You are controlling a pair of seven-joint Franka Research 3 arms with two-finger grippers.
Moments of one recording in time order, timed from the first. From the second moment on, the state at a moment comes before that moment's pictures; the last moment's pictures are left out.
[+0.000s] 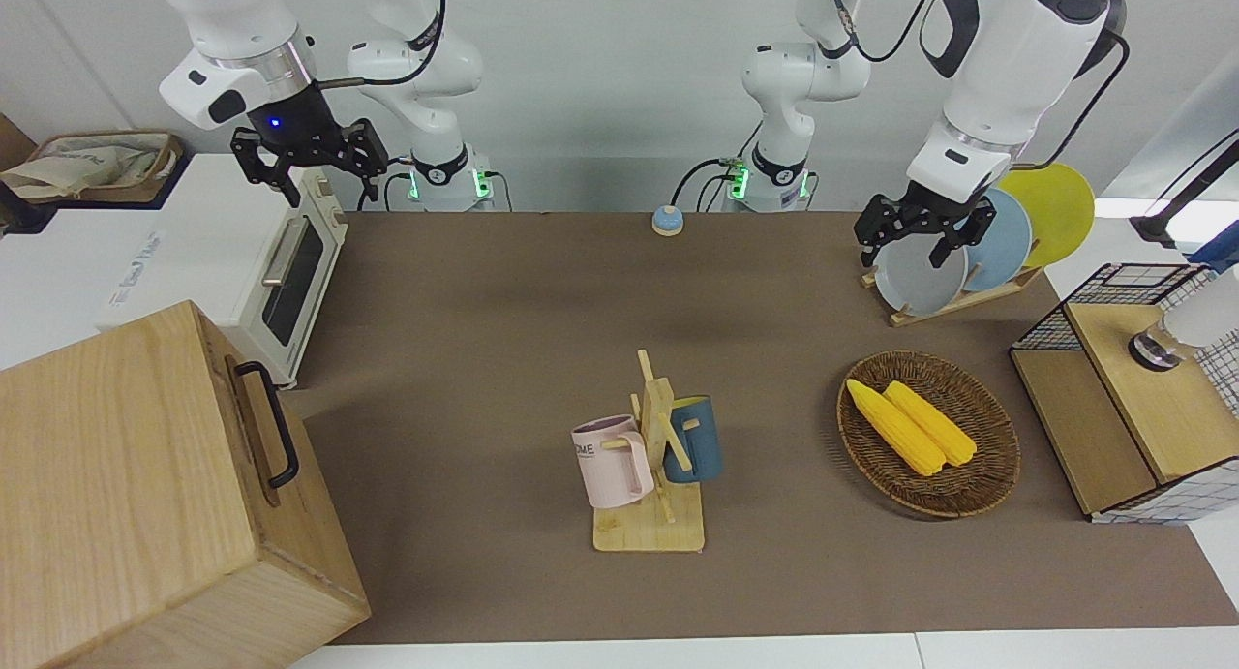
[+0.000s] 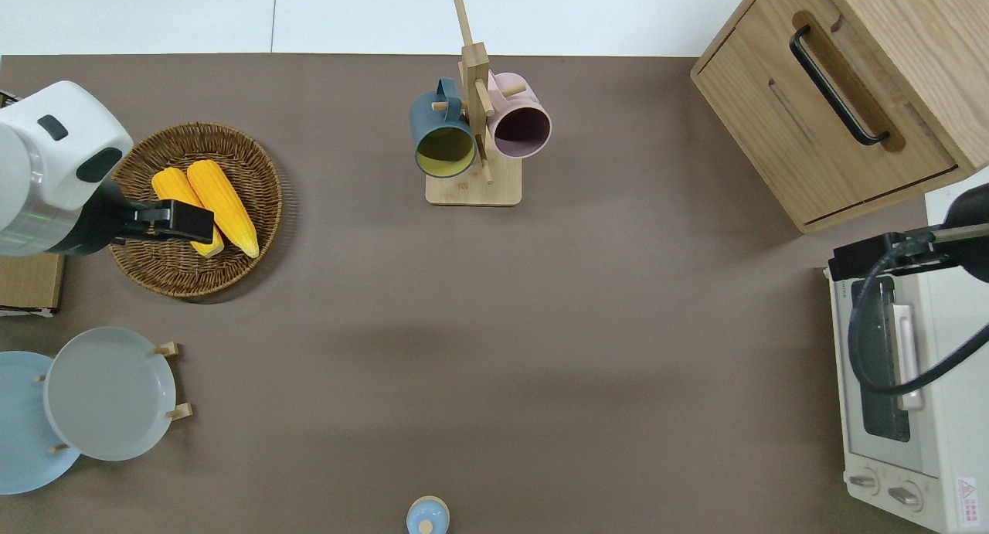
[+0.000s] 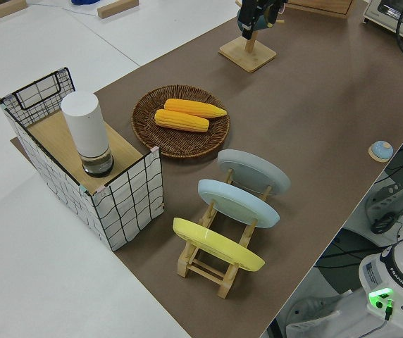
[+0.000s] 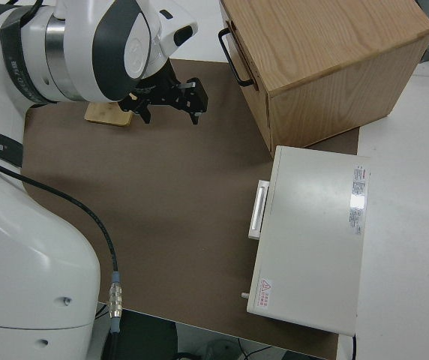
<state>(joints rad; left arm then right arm) -0.06 0.07 -0.04 -1.56 -0.02 1.67 -0.05 0.06 0.03 -0.02 -1.44 0.01 1.42 -0.03</state>
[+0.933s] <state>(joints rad) -0.06 0.10 -0.01 -1.56 -0.02 1.67 -0.06 0.06 0.03 -0.02 -1.44 0.04 1.42 -0.03</state>
